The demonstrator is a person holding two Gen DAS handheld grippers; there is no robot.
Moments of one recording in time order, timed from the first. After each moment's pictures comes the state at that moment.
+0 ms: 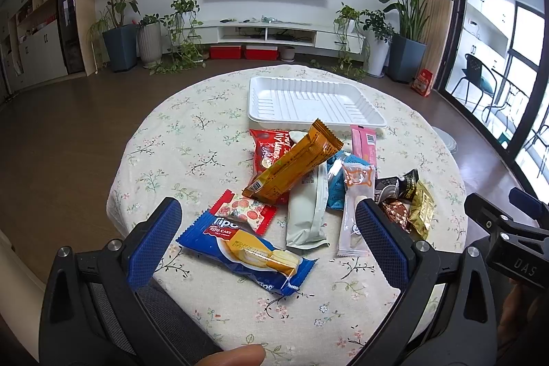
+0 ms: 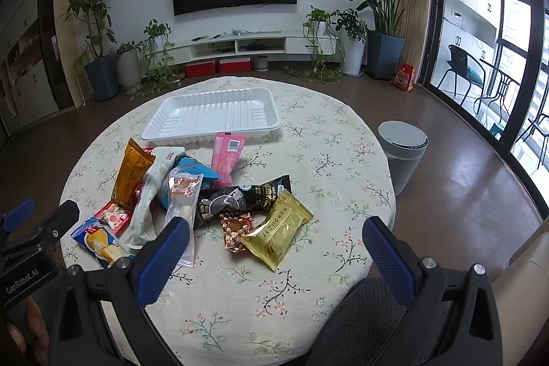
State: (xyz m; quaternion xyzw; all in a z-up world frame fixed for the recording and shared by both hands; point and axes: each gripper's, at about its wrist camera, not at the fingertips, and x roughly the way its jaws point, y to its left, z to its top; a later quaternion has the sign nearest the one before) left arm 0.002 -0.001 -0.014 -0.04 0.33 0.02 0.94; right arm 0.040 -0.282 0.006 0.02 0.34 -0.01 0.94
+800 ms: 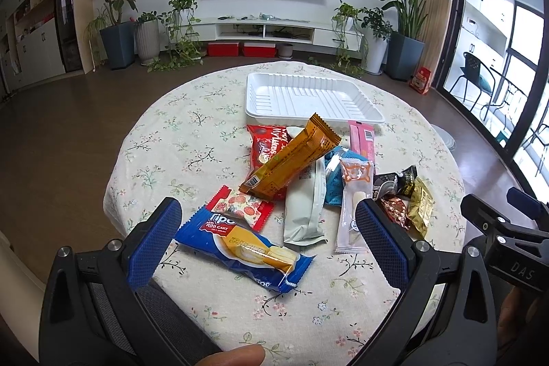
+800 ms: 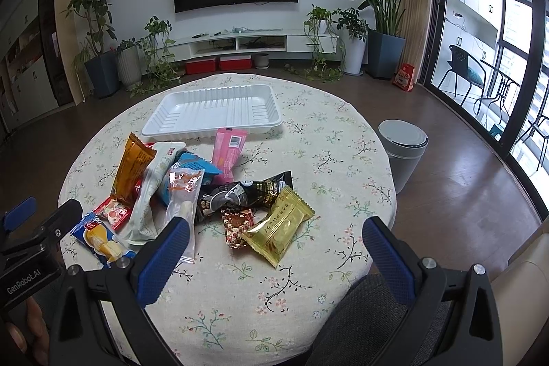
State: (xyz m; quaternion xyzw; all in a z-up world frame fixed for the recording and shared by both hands) left arm 0.003 -0.002 -0.018 -0.04 0.33 0.02 0.94; right arm 0.040 -0.279 0.004 0.02 0.34 -0.01 0.94
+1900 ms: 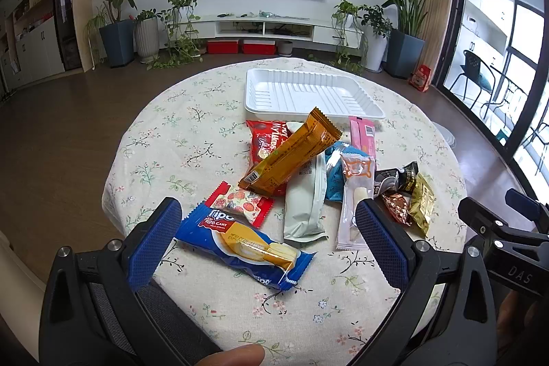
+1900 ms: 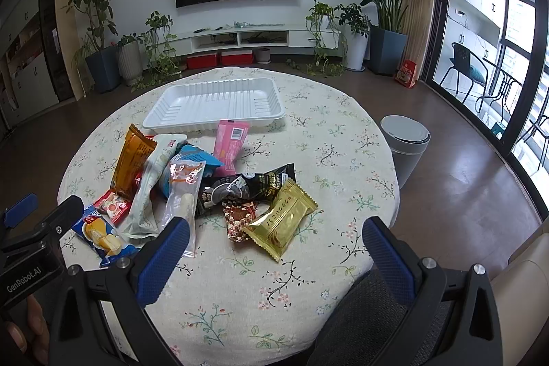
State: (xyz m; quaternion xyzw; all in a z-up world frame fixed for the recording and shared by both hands) left arm 0.001 -0.003 -0.021 -0.04 0.33 0.02 0.94; right arm 0.039 -0.277 0.001 0.01 0.35 -0.01 0.94
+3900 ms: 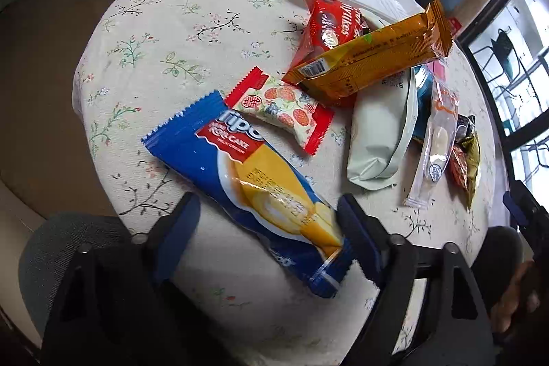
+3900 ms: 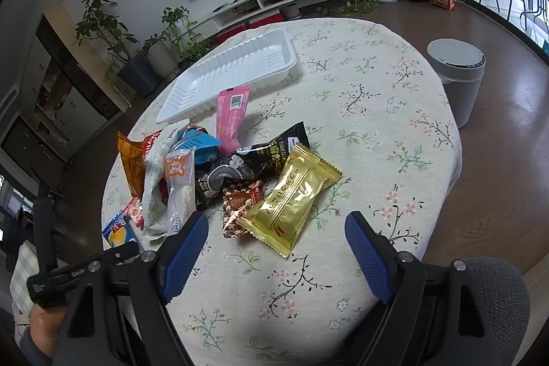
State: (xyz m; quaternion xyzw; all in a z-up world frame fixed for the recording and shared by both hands) left arm 0.073 0.055 -0.110 -0.13 0.56 0.02 0.82; right arm 0.082 -0.341 -0.041 0.17 0.44 0.10 0.88
